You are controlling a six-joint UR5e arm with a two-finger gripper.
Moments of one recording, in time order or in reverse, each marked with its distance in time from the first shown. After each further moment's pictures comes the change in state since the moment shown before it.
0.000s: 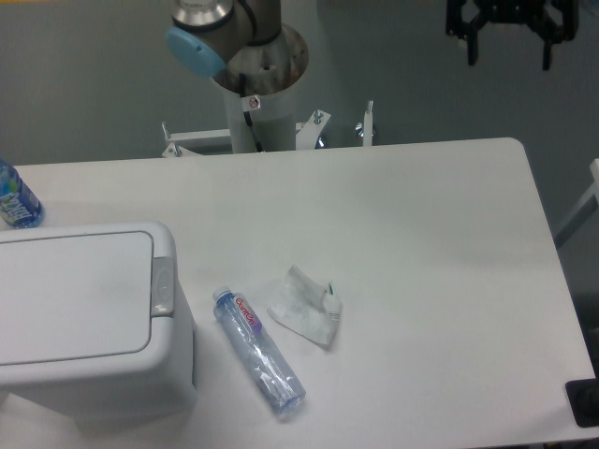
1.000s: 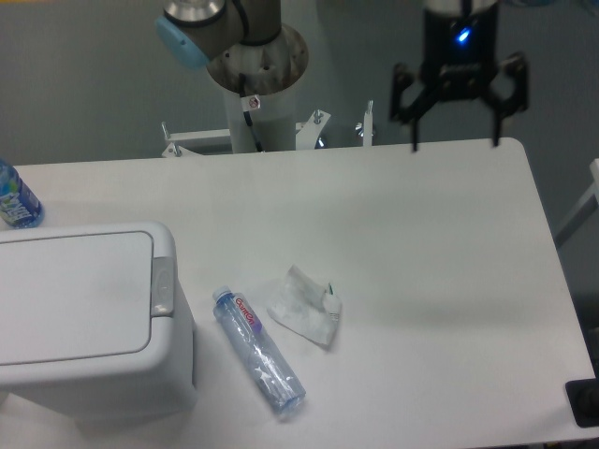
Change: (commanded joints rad) arm -0.356 -0.132 0.009 0.155 -0.153 -0.914
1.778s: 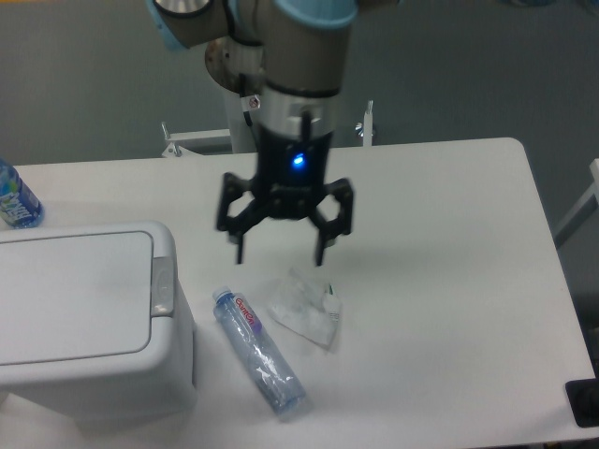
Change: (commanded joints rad) arm -0.279 -0.126 0.023 0.195 -0.115 -0.274
